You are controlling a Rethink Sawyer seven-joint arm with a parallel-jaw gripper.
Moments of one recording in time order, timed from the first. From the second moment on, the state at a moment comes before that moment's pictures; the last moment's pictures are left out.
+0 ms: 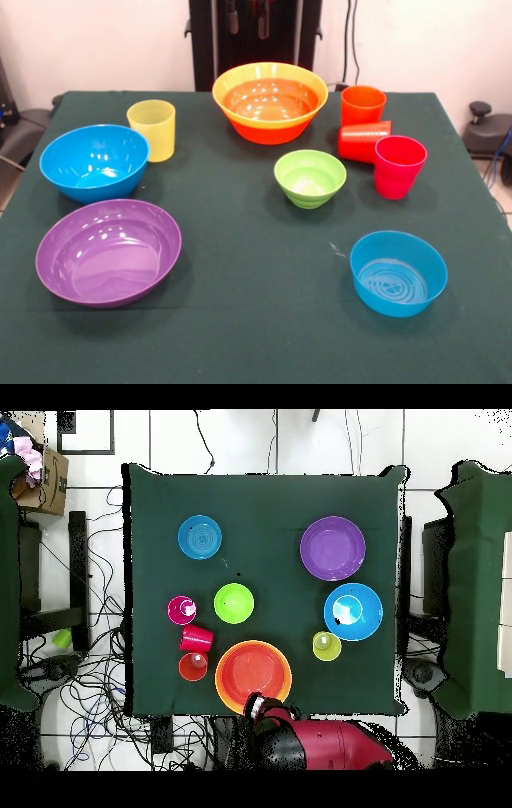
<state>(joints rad) -0.66 -1.01 0.22 2.42 -0.49 0.22 2.18</state>
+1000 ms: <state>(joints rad) -0.57 -1.02 0.22 2.26 -0.50 0.23 2.18</state>
